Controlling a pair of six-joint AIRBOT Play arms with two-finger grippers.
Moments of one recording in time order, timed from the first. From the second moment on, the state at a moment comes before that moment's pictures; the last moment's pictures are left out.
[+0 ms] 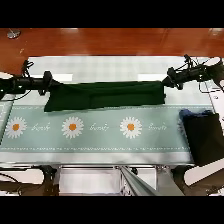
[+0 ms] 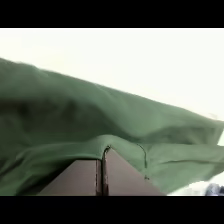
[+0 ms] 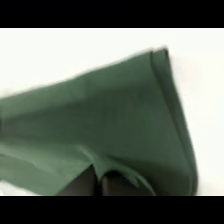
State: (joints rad) left arm 0.28 -1.60 1.14 0.61 -0.99 -1.28; right arm -0.24 -1.83 1.51 -0.80 1.24 1.43
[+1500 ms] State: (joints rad) left arm -0.33 -1.17 0.85 0.90 -0.69 -1.42; right arm -0.17 -1.70 1.55 -0.96 1.47 1.39
